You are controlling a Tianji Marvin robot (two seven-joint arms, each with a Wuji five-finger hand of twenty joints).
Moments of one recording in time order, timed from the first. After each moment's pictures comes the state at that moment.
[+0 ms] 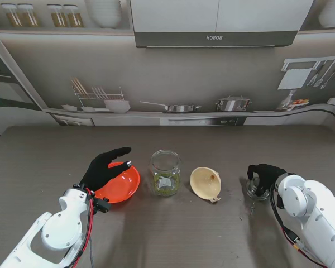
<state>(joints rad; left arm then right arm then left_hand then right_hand) 1.69 -1.16 -1.33 -1.74 0.24 -0.07 0.13 -1.31 -0.98 1.25 -1.21 -0.92 -0.05 0.29 0.69 -0.42 0.62 -0.10 0.65 0.17 0.13 0.28 0.66 0.28 0.09 0.26 0.37 0.35 0.13 0.32 0.12 0.34 0.22 0.55 0.41 -1.06 1.27 -0.20 0.26 -0.16 1.04 0.65 0.38 0.14 0.99 0.73 1.01 0.10 0.82 0.60 0.80 0.17 1.25 0.75</state>
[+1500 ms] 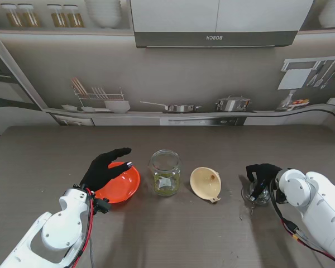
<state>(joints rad) 1.69 -1.16 -1.33 -1.74 0.24 -0.06 0.12 -1.14 -0.96 1.12 -1.00 -0.74 -0.16 0.31 0.69 -0.42 0.61 -0.10 0.65 0.17 0.13 0.28 0.65 0.28 0.09 0.26 0.37 0.35 0.13 0.32 0.12 0.34 0.22 0.56 0.39 -1.16 0.82 -0.37 0.39 -0.18 1.47 0.52 0.86 0.13 1.20 0.94 1.28 0.03 1.00 0.71 1.00 0.17 1.27 0.69</state>
